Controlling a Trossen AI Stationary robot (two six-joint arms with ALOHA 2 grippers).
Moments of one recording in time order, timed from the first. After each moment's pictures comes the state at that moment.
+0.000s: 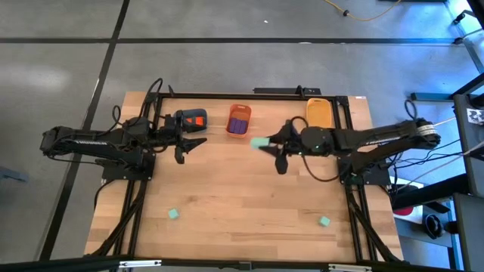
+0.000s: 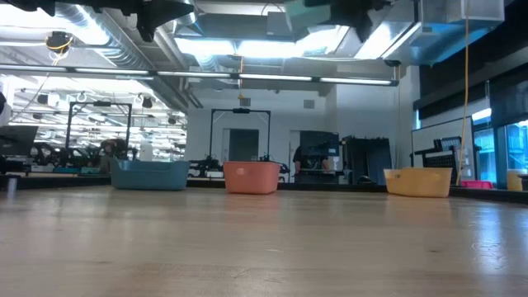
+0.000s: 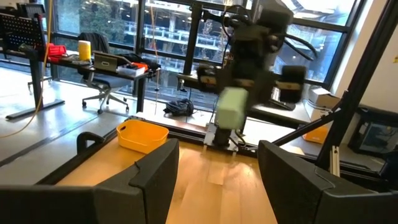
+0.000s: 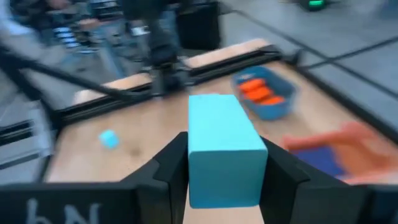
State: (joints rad) left arm 0.06 0.67 0.50 0.28 -0.11 -0.17; right arm 0.10 1.21 0.96 -0.08 0.30 0.32
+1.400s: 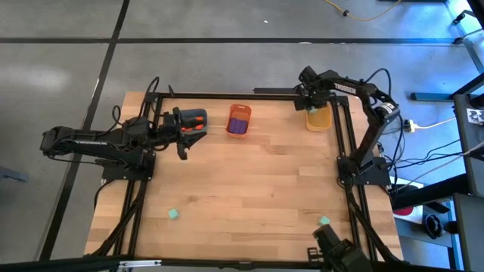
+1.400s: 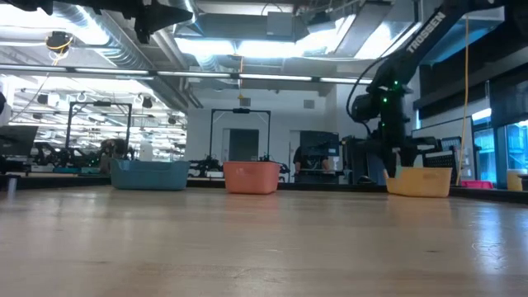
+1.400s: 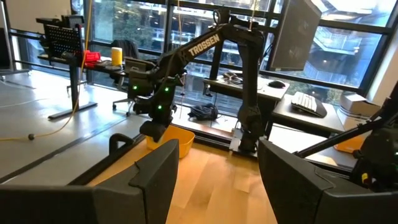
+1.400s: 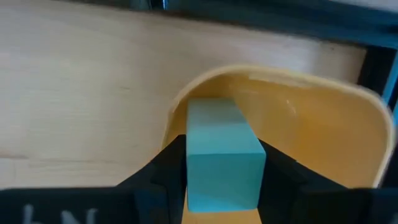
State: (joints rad) left arm 0.06 0.67 0.50 0.28 -0.23 -0.15; right arm -1.01 1.81 1.19 -0.88 0.16 0.44
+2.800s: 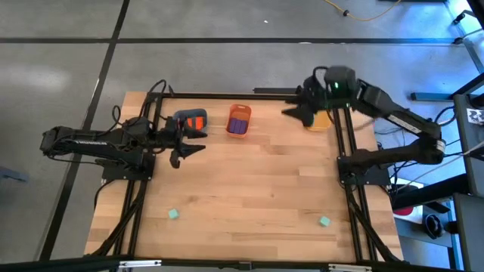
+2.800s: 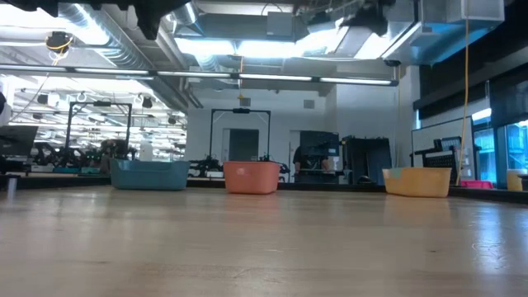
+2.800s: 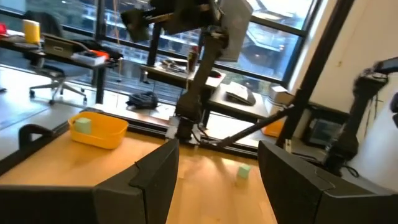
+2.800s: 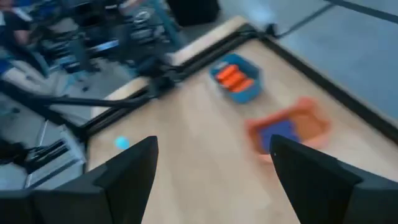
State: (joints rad) left arm 0.06 0.67 0.50 0.28 0.05 -0.26; right arm -0.44 1.13 1.30 -0.64 -0.30 0.33
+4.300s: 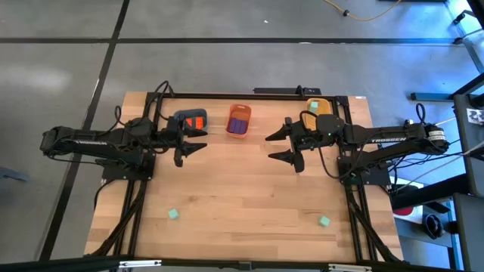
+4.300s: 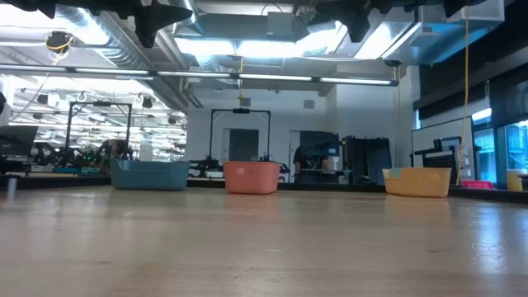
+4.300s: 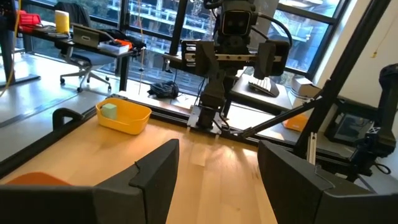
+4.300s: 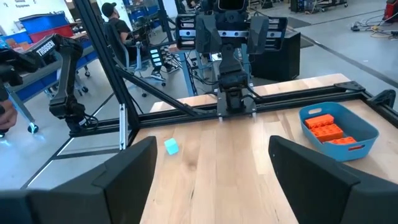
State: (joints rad) left arm 0.06 0.67 0.50 0.22 -0.04 -0.25; right arm -0.05 1.09 0.78 0.17 -0.20 0.20
